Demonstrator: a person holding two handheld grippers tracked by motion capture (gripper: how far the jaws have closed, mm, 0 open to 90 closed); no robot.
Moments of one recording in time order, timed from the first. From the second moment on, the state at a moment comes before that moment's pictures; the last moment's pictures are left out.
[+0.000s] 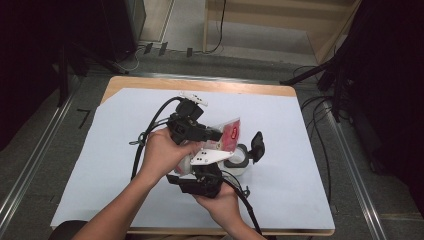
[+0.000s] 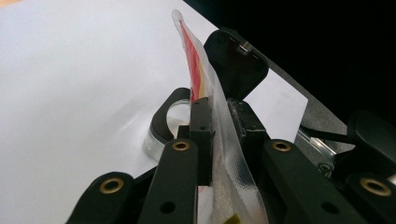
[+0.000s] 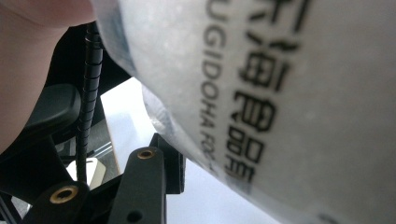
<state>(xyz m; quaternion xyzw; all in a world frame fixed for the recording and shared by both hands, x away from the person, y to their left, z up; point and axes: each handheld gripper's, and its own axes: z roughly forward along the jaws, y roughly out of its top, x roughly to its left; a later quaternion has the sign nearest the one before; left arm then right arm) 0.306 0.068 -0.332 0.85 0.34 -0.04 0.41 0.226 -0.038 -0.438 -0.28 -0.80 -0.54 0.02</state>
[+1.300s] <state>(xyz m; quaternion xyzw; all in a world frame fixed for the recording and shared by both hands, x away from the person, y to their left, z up) 0.305 0.072 -0.331 0.84 0.34 -0.03 0.41 0.224 -0.036 -0.437 -0.27 -0.80 -0.54 0.01</state>
